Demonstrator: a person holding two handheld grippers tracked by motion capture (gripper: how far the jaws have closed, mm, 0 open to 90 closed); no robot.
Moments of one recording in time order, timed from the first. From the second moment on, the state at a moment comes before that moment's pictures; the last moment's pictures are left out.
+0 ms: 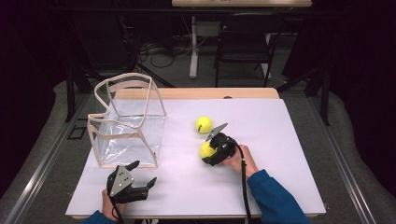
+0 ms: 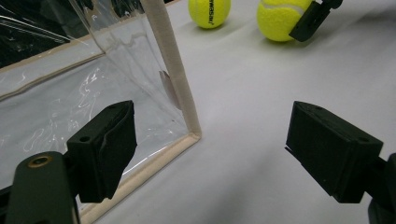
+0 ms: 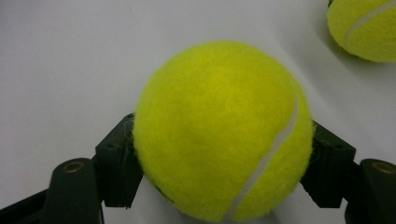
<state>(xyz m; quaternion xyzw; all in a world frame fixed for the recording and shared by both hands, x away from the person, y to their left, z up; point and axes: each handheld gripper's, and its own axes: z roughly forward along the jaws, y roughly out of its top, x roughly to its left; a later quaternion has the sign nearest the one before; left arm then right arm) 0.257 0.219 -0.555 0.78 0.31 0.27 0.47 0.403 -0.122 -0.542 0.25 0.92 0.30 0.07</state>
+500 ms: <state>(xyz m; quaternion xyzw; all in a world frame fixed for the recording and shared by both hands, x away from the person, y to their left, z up) 0.256 0.219 -0.555 0.78 0.31 0.27 0.47 0.400 -0.126 -0.536 0.25 0.92 0.31 0.08</state>
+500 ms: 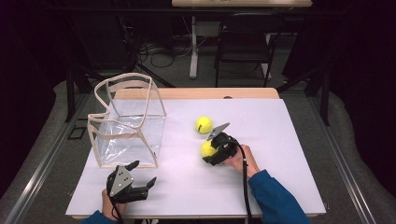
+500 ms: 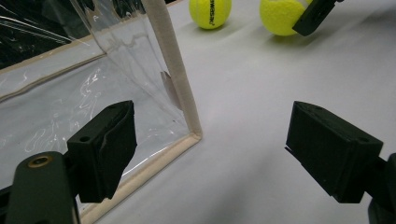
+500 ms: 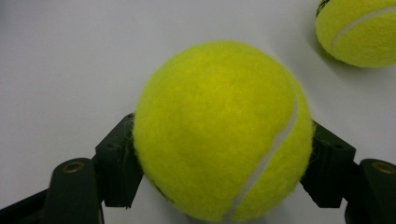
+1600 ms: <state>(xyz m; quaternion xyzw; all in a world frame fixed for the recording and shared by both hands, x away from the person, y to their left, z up) 0.256 0.219 -0.554 0.78 0.31 0.27 0.47 0.397 -0.132 -0.522 0.24 0.91 0.33 0.10</state>
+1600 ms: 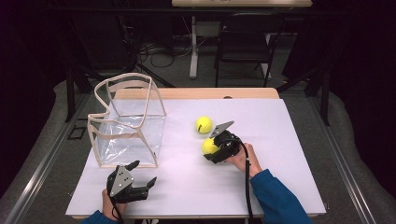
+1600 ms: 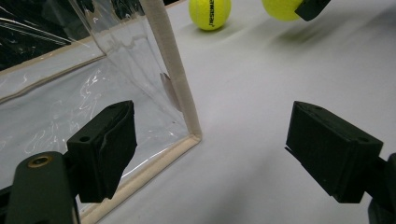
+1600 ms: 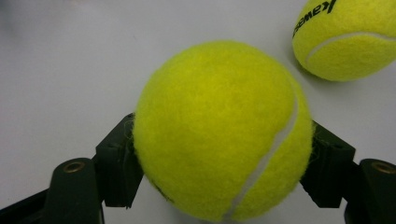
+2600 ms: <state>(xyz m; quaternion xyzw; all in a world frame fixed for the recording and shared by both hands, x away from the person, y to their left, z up) 0.257 0.219 -0.554 0.78 0.31 0.27 0.47 0.394 -0.134 -0.505 0.24 0.90 0.36 0.11</state>
